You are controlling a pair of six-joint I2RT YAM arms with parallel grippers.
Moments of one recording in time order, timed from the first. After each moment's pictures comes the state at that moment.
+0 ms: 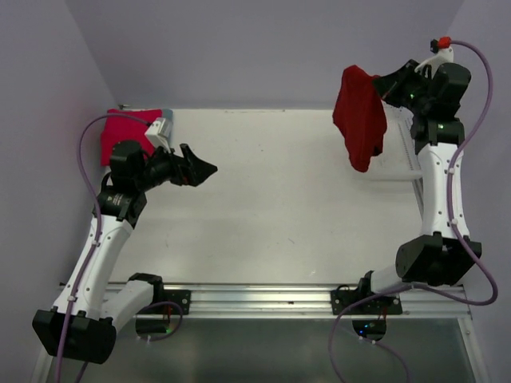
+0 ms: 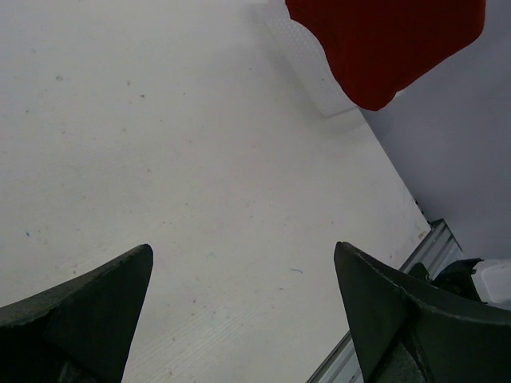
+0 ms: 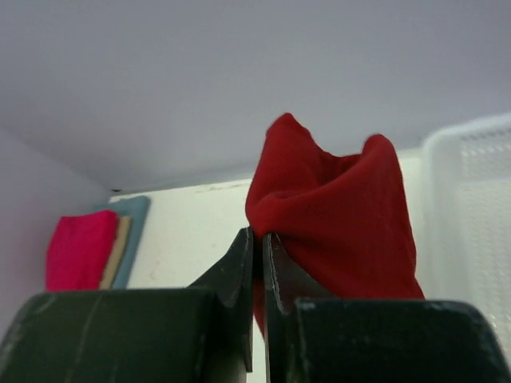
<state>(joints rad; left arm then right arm) -0.14 0.97 0.97 -0.31 0.61 -0.39 -0.18 1.52 1.68 -0.35 -0.34 0.45</state>
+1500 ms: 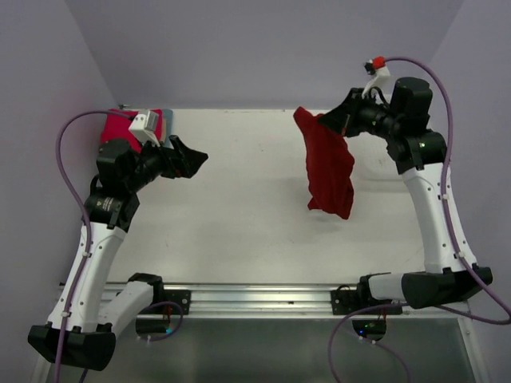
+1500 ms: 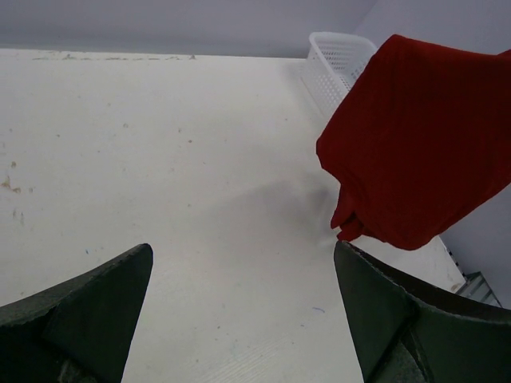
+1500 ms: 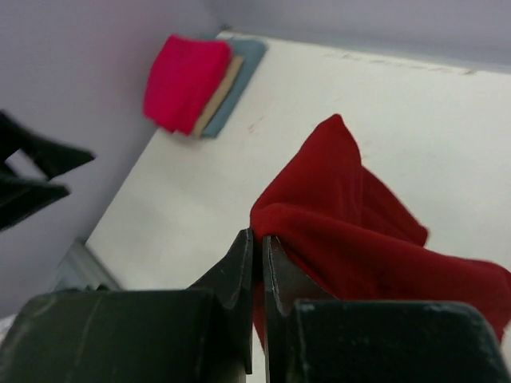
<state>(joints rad) -0.14 0.92 1.06 -0.36 0.44 -0.39 0.11 1.30 1.64 -0.62 -0.52 0.33</state>
